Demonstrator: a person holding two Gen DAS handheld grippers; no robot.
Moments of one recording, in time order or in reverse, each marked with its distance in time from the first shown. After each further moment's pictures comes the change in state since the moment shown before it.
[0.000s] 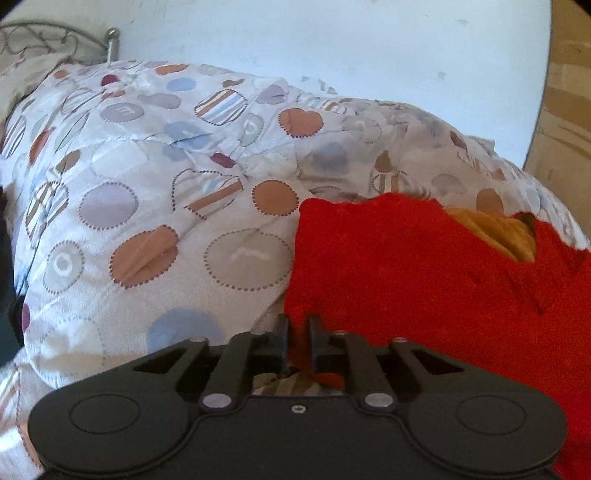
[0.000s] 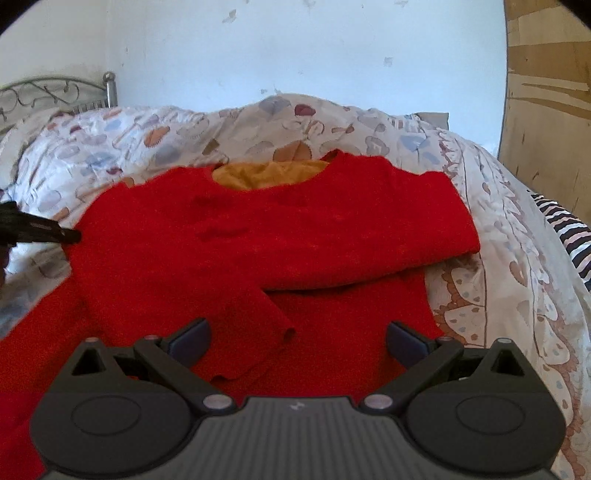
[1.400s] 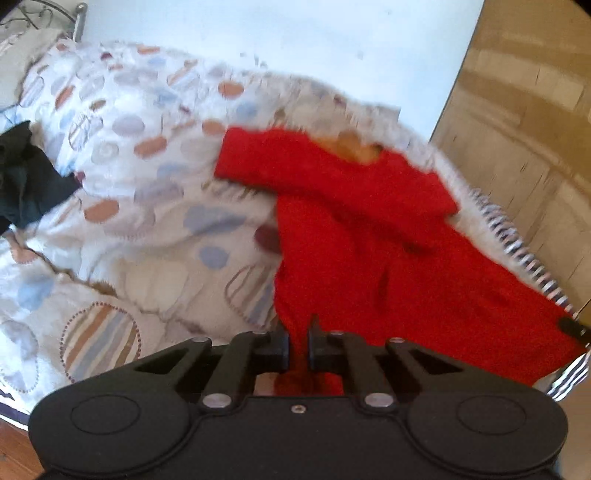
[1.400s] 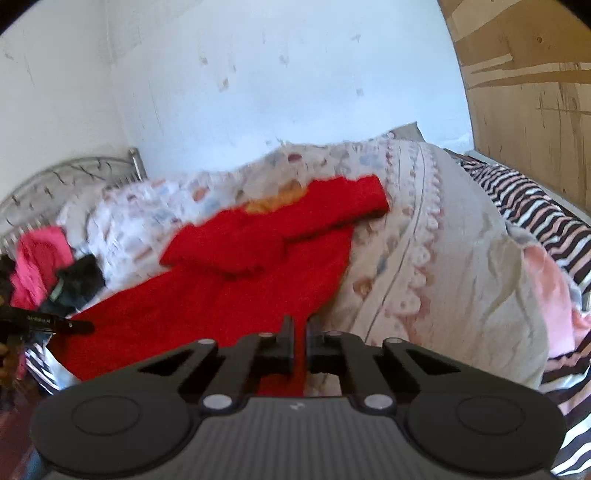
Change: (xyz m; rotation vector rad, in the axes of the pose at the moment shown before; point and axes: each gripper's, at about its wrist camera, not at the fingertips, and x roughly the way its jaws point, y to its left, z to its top) left arm -0.255 -0.015 -0.134 0.005 0.094 -0.237; right arm -0.247 -0.057 -0.099 0.173 -0.112 0.134
